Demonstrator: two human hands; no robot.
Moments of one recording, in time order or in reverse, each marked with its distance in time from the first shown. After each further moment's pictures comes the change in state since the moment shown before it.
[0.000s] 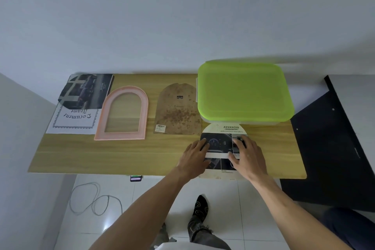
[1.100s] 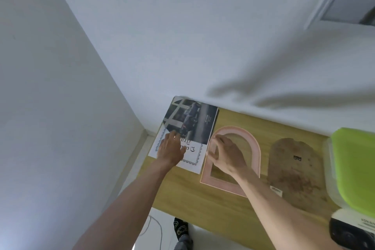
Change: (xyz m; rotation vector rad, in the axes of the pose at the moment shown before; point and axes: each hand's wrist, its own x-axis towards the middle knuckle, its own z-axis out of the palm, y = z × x) left_hand -0.108 -0.440 -0.184 -0.091 0.275 -0.618; right_hand 0.194 -0.474 0.055 0.063 -0.216 -0.398
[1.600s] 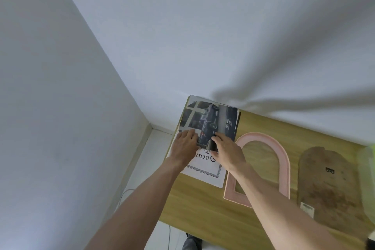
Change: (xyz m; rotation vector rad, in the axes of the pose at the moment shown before) left_hand 0.068 -0.052 0.020 0.170 0.026 0.332; right_hand 0.088 -0.046 0.039 -0.119 -0.143 0.014
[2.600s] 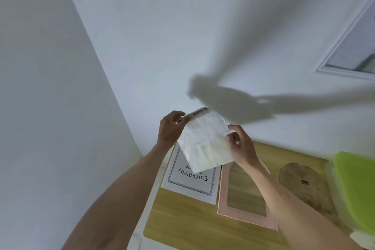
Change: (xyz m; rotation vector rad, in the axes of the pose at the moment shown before) left_hand 0.017 -0.006 -0.165 -1.095 0.370 -0.336; right_hand -0.047 0.001 -0.104 0.811 0.578 0.095
